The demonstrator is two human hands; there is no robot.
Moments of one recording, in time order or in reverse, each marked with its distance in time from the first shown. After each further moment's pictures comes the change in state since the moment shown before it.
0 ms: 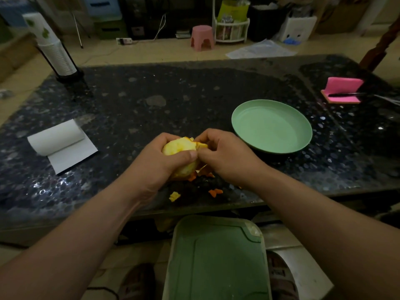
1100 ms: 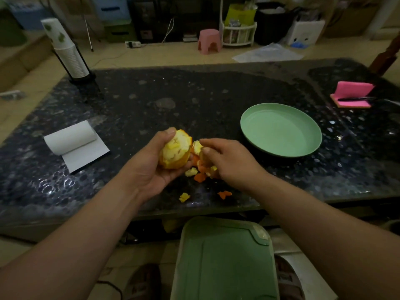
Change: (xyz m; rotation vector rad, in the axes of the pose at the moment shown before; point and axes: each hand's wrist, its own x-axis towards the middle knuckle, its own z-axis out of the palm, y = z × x) left_hand 0.005 0.005 -0.021 -0.561 0.051 -0.205; right_hand 0.014 0.014 0.019 -0.074 0.070 0.063
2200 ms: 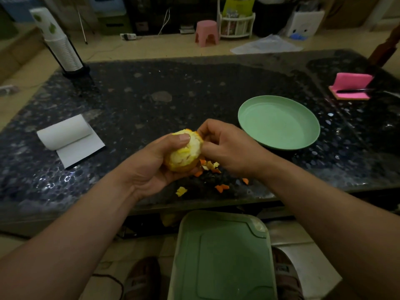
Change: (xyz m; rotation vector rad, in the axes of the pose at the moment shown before) left_hand -0.002 -0.006 -0.001 0.158 -0.240 -0.061; right_hand -0.003 -0.016 -0.023 -0.037 -0.147 -0.195
